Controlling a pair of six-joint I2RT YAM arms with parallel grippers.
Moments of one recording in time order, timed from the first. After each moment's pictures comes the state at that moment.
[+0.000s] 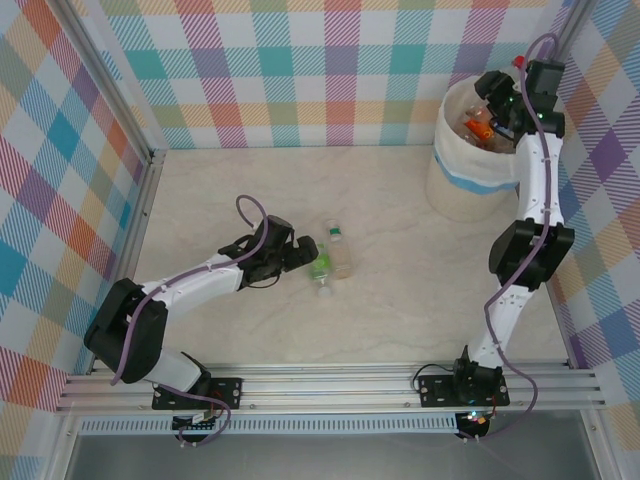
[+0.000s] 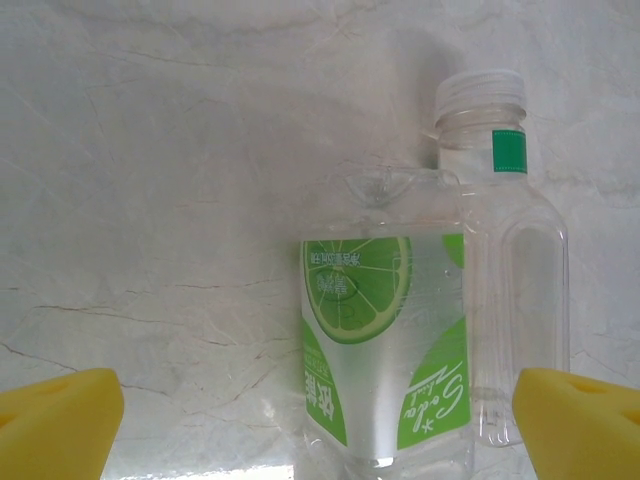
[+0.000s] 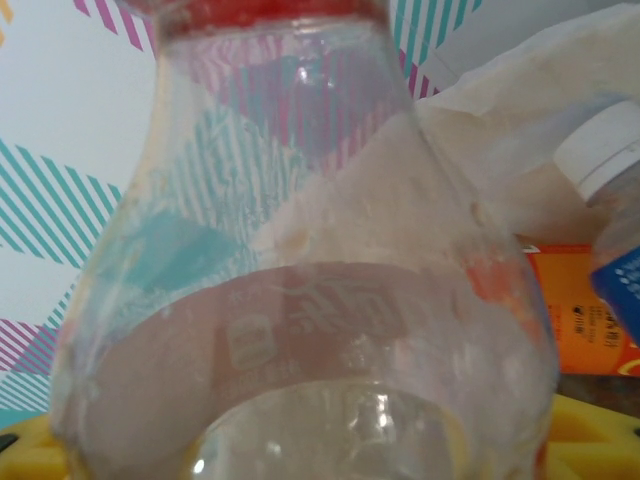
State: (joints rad) left arm -0.61 1.46 0.87 -0.28 -0.05 -0.89; right arm -0.20 2.14 2.35 -0.62 -0.33 0.72
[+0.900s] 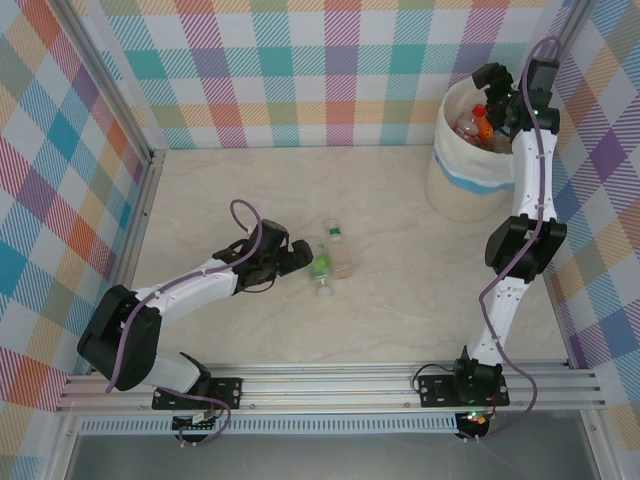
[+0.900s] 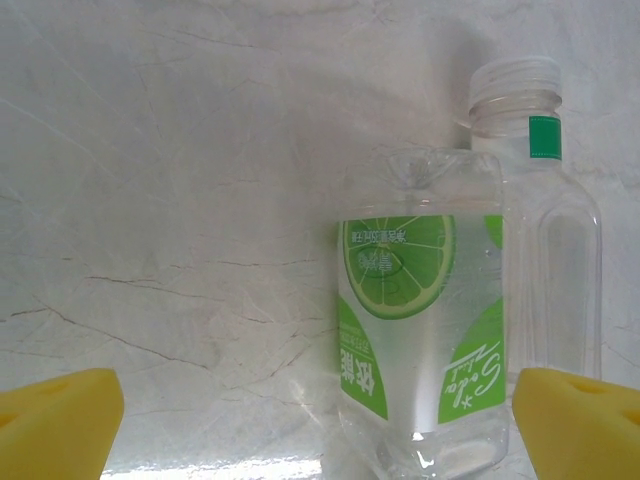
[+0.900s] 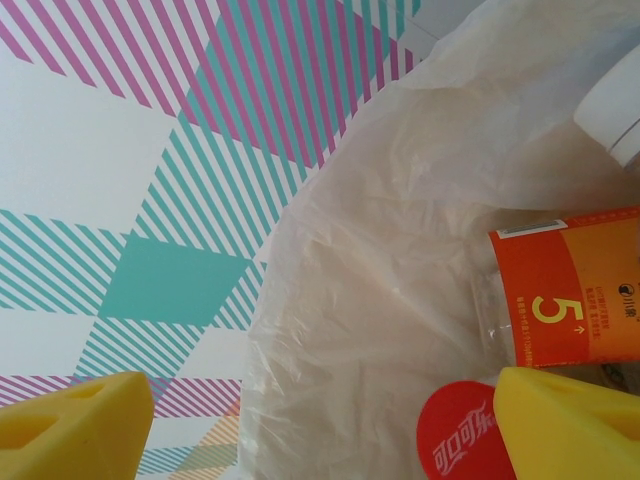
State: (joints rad) left arm -0.60 1.42 0.82 -0.29 -0.05 -0.89; right arm -0.18 2.22 2.46 -0.66 -0.33 0.89
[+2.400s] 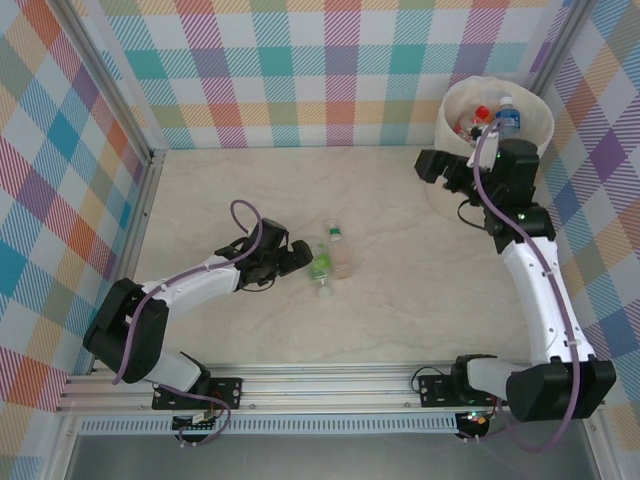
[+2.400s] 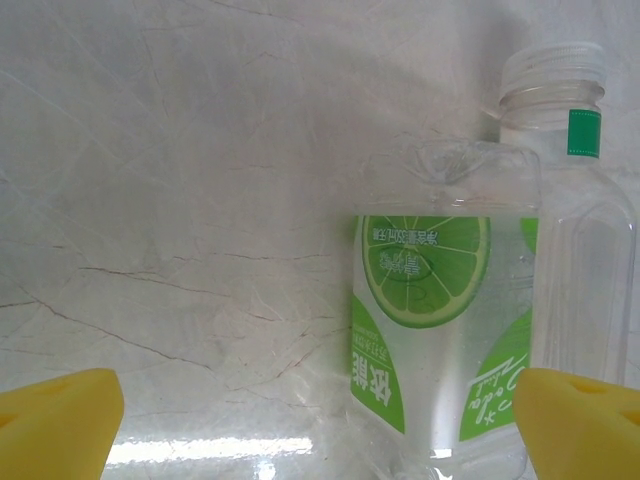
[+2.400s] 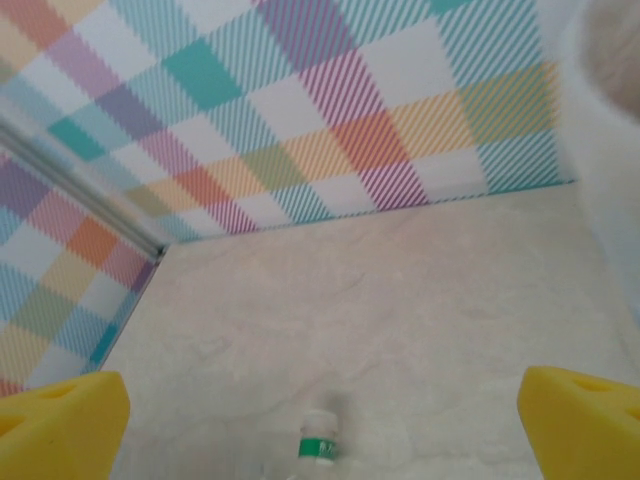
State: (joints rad) left arm -0.57 1.47 0.83 -0.30 0.01 -0.92; right arm 0.09 1.18 1.26 -0.42 -0.42 0.35
